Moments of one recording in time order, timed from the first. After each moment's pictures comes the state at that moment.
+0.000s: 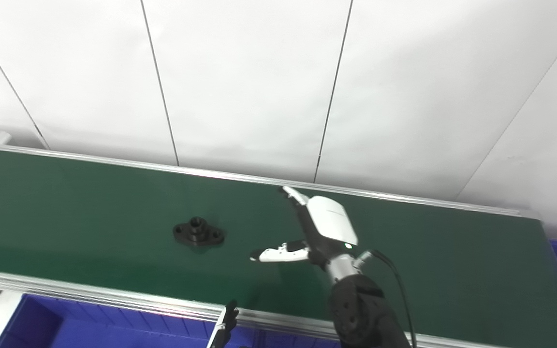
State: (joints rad) left arm 0.67 -0.05 -0.36 -0.32 0.32 -0.09 0.04; right arm -0.27 0.04 0.45 0.03 -0.99 0.30 0.18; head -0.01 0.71
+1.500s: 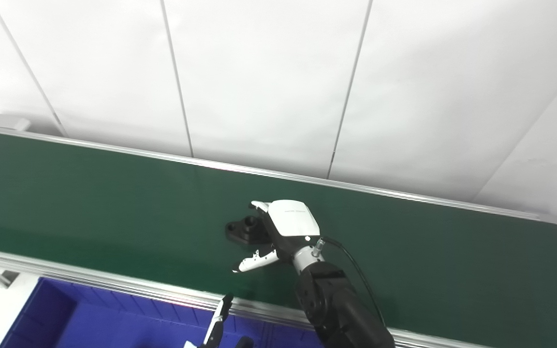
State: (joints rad) left arm 0.70 -0.05 -0.37 -0.36 0.38 -0.02 0.11; right arm -0.43 0.04 0.69 0.38 -1.07 0.30 0.06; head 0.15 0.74
